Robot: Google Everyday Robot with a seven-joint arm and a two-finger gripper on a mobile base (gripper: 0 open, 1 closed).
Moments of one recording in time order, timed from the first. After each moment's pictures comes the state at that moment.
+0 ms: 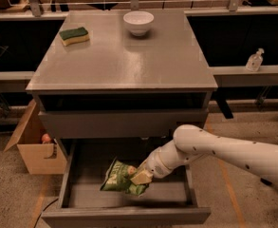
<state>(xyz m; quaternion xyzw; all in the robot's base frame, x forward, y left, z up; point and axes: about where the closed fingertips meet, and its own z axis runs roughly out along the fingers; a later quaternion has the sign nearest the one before) 0.478 0.004 0.530 -0.50 0.78 0.33 0.17</state>
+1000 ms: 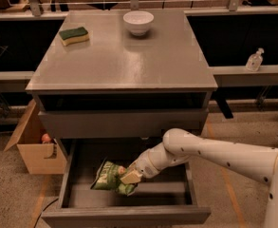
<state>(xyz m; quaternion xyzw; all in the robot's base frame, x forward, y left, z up) 0.492 0.043 0.495 -0.51 0.76 0.37 0.19</state>
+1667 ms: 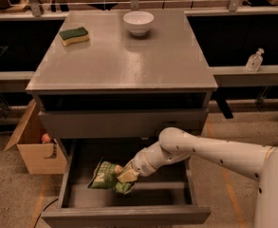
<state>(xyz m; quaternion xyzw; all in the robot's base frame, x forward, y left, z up) 0.501 0.058 0.486 -0.51 0.75 0.38 0.18</state>
